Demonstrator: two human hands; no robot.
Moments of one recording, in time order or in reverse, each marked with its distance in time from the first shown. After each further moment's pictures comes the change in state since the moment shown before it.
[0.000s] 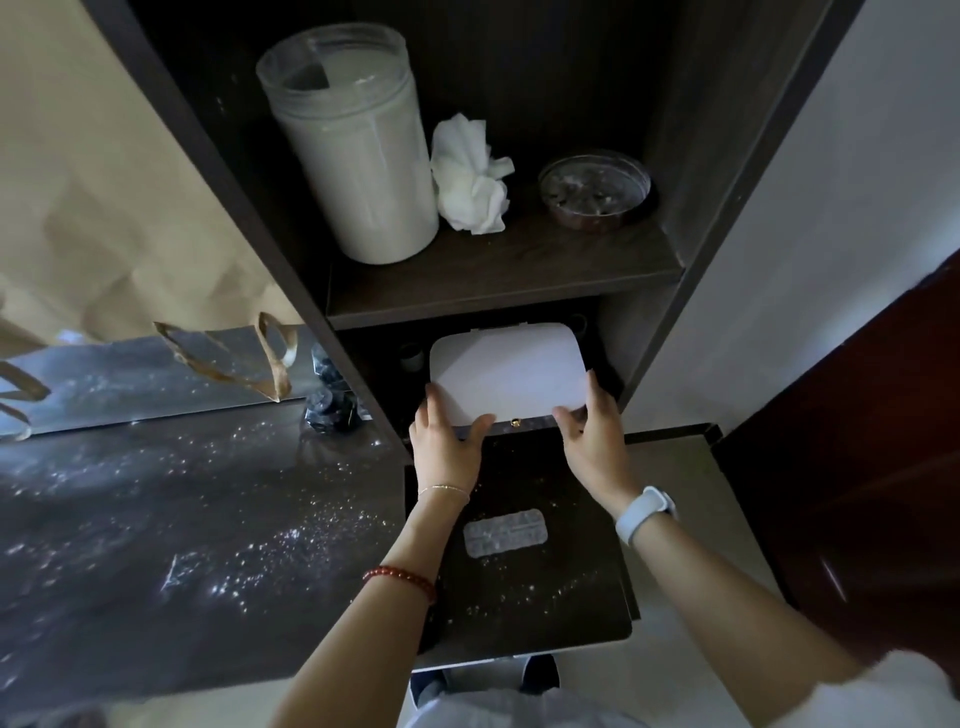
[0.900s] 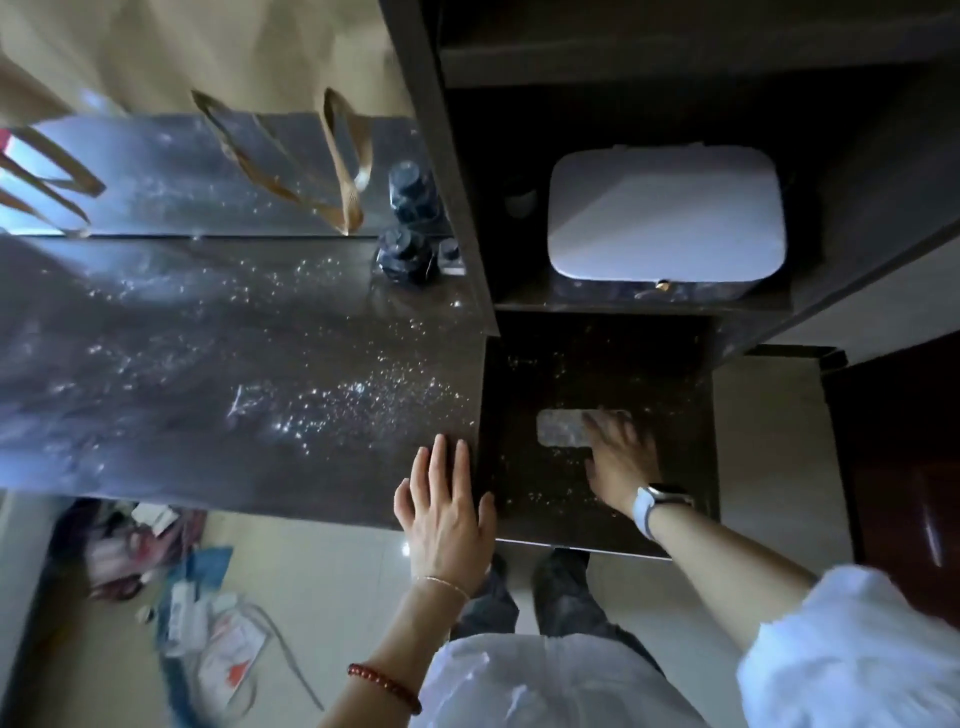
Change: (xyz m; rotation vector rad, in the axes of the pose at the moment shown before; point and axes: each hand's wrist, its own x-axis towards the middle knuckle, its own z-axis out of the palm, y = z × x) left_hand -0.124 -0.179 0.000 0.707 -0.045 -0.071; right_hand -0.070 0.120 0.129 -0.818 -0.737 -0.107
